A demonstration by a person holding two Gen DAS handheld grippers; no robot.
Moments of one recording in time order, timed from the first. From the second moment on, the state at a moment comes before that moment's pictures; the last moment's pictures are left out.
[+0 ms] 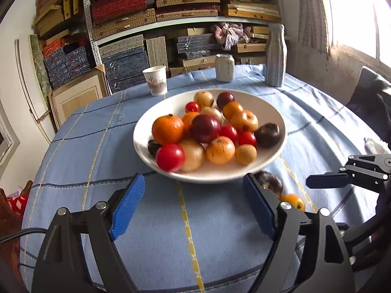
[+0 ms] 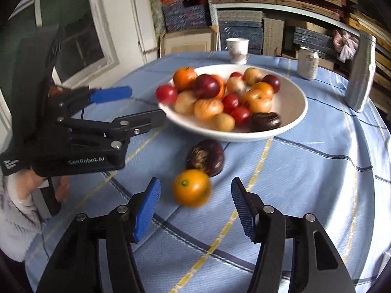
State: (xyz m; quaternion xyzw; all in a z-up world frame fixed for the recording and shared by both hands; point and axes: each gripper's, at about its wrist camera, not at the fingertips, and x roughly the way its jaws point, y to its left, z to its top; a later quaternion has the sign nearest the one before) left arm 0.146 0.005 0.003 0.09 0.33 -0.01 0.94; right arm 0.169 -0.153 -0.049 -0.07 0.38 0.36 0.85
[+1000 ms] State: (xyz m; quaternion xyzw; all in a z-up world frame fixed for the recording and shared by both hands) left arm 0.174 -0.066 -0.027 0.16 0.36 -0.04 0.92; right arm 0.187 -0.223 -0.034 -0.01 0.36 0.29 0.88
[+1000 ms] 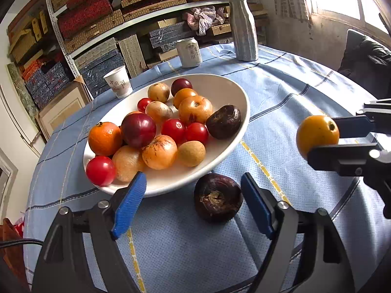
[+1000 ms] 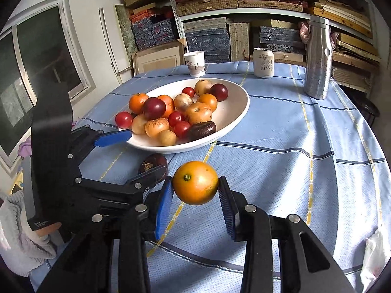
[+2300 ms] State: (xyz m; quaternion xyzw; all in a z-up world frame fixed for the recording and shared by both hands) left arm 0.184 -0.018 0.031 0.11 0.32 0.01 0.94; right arm 0.218 -0.189 0.004 -0.03 0.32 0.28 0.90
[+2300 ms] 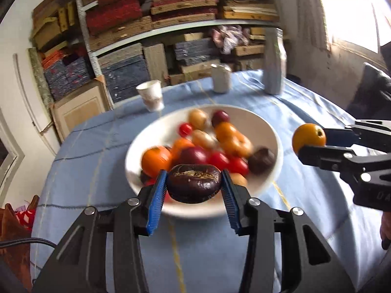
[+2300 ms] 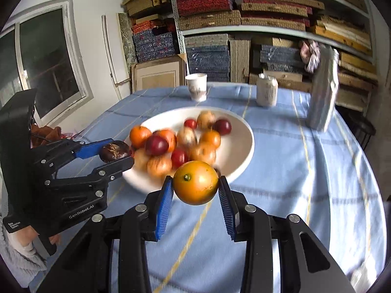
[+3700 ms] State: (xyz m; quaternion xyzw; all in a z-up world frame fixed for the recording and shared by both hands) left arm 0.147 0.025 0.057 -0.07 0.26 -0.02 0.96; right arm 0.170 -0.191 0.012 0.00 0.23 0.26 0.94
